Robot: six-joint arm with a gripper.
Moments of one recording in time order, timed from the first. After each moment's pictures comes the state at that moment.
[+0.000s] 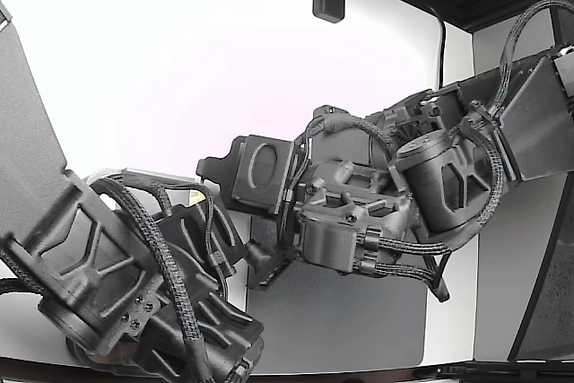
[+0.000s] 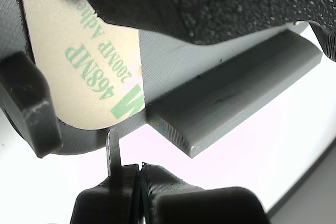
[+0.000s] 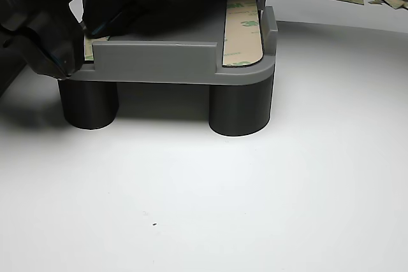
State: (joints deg) arm 32.9 118.8 140.3 41.0 33.5 -60.8
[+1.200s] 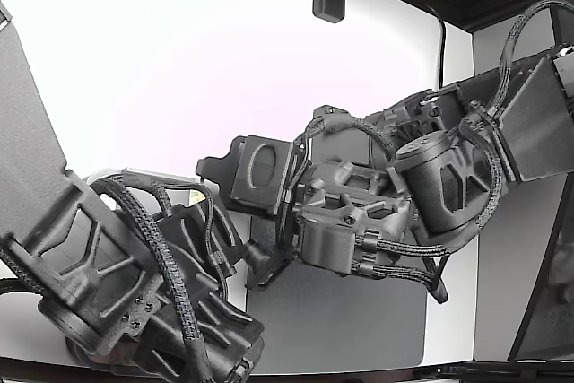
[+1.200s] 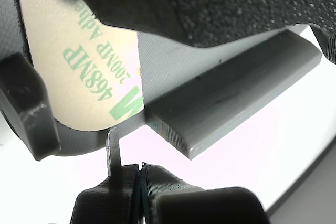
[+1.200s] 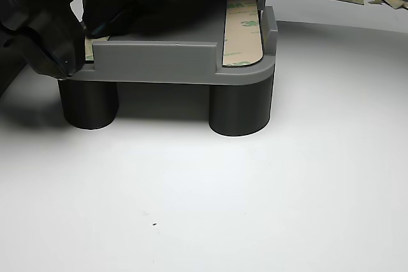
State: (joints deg) arm 33.0 118.4 139.9 41.1 33.8 -60.8
